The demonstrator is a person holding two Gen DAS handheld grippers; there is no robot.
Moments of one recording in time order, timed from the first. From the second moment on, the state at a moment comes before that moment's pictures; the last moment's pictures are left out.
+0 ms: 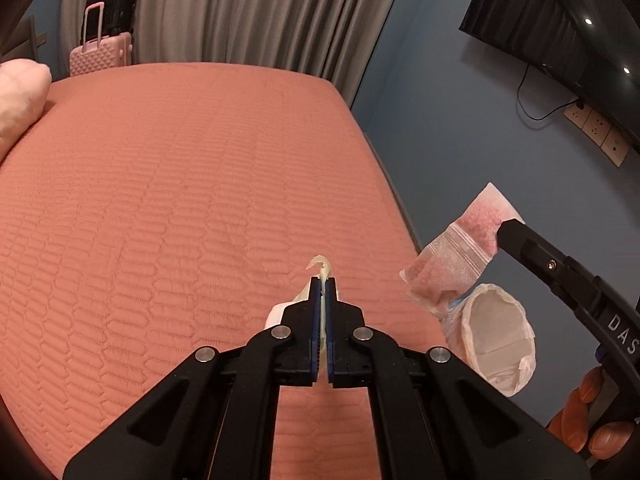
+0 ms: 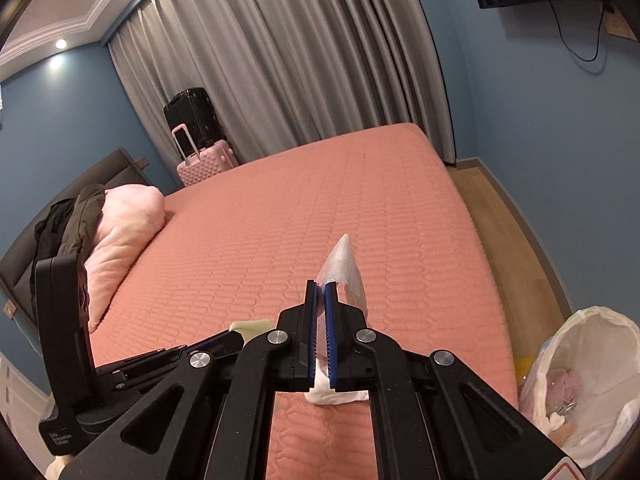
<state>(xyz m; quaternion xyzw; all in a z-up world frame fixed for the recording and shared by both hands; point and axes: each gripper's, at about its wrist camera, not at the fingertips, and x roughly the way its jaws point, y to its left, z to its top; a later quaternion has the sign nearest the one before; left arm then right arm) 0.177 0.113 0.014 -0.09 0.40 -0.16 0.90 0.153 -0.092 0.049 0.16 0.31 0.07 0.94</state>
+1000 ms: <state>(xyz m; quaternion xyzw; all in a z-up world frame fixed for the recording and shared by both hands) 0.118 -0.098 0.086 0.02 0.34 -0.32 0.88 0.004 -0.257 0.080 0.20 0.26 -0.08 0.94</state>
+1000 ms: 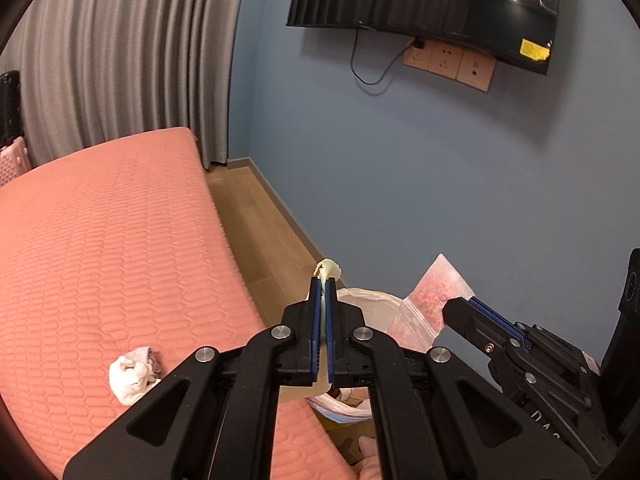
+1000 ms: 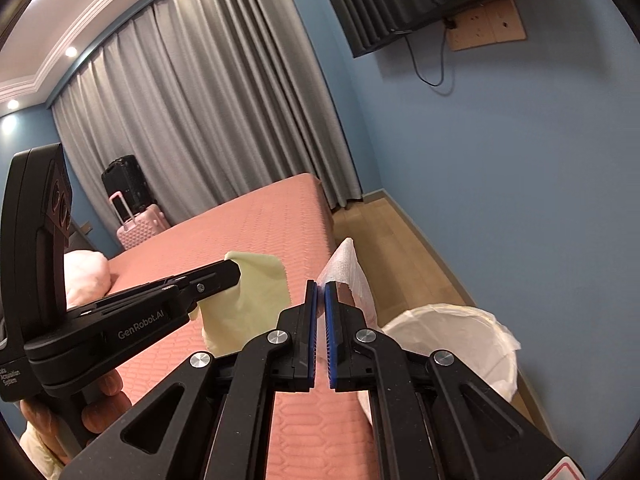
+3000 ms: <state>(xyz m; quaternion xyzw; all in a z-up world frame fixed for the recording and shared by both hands) 0.134 -0.099 0.062 -0.01 0.37 -0.28 0.89 0.022 -0.219 0.039 0.18 0.32 -0.07 0.93</state>
